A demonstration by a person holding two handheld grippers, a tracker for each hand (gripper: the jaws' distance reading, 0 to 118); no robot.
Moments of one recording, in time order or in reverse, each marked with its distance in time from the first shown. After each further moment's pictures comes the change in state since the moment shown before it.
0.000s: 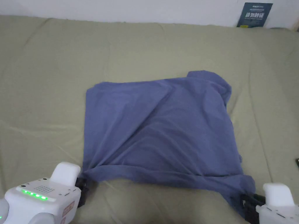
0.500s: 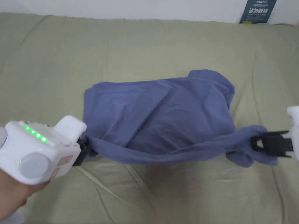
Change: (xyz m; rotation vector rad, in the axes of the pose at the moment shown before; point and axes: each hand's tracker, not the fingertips) left arm -0.021 0.136 0.005 -0.042 -0.009 -0.309; right arm 0.041 0.200 0.013 -0.100 0.193 0.106
